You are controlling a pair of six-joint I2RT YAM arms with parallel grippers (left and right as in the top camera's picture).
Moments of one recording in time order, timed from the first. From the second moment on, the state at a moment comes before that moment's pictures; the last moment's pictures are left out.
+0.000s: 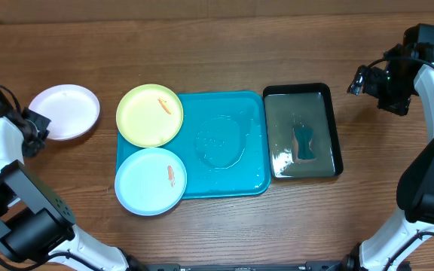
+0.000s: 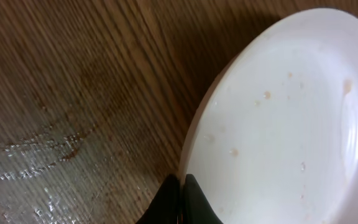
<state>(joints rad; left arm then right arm) 0.64 1.90 1.38 -0.64 0.01 -0.51 -0.23 1.97 1.69 -1.09 -0.20 0.18</state>
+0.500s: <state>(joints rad) 0.61 1.90 1.33 -0.53 0.06 -0.47 -0.23 1.97 1.69 -1.09 -0.20 0.18</state>
